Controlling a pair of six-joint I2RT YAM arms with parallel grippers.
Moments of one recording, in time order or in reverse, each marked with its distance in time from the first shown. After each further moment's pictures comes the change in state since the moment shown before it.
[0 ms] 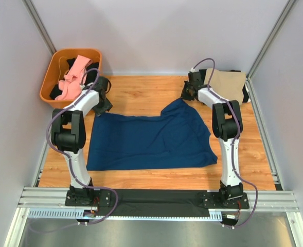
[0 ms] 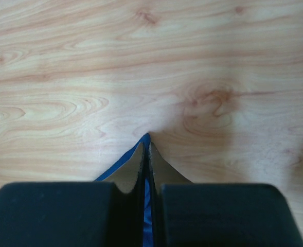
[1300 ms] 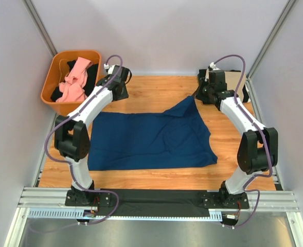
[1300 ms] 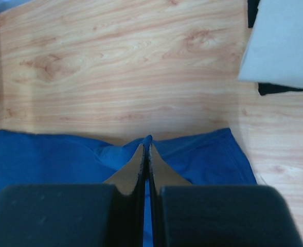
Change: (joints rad) left arm -0.255 -0.143 0.113 0.025 -0.103 0.249; right arm -0.040 -0.669 -0.486 0.001 -0.066 0.014
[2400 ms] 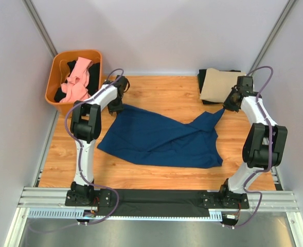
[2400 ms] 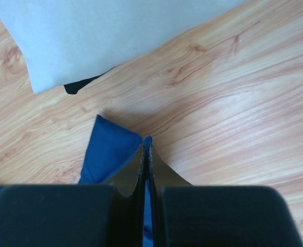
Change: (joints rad) left arm 0.103 0.427 0.220 -0.226 0.026 -0.005; right arm -0.311 0.039 -0.012 -0.246 0.124 -0.033
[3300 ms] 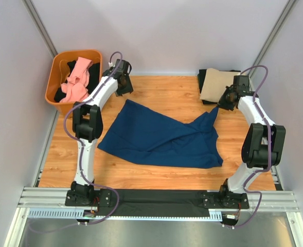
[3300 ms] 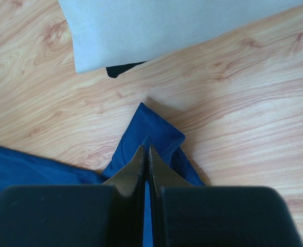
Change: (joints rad) left arm -0.010 0.027 0.248 0.125 0.192 -0.011; right arm 0.031 0.000 0.000 0.027 -0.114 -0.003
